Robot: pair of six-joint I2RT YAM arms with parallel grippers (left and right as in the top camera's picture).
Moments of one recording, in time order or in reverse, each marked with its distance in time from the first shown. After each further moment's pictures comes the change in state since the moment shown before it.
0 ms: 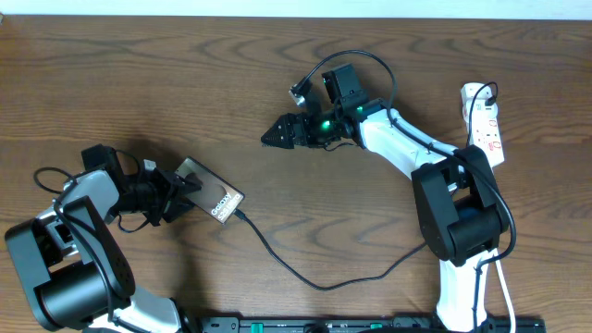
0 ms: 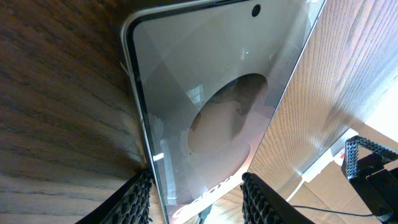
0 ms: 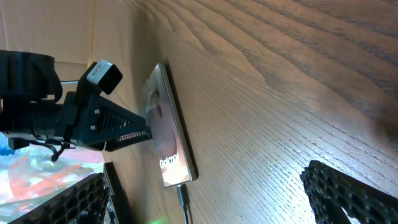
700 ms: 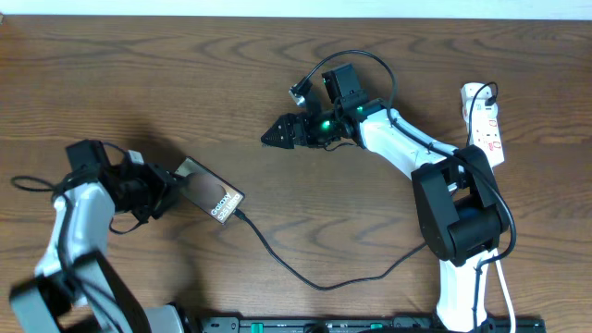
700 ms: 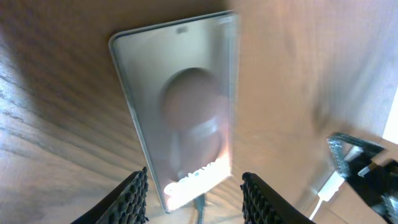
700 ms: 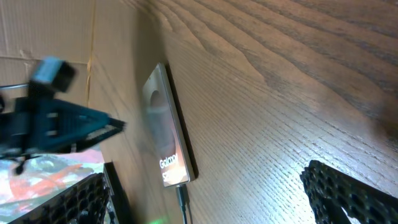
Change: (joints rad) left arm 0.000 -0.274 -0.008 -0.045 -0.098 0.001; right arm 0.000 0.000 0.000 0.001 0.000 0.000
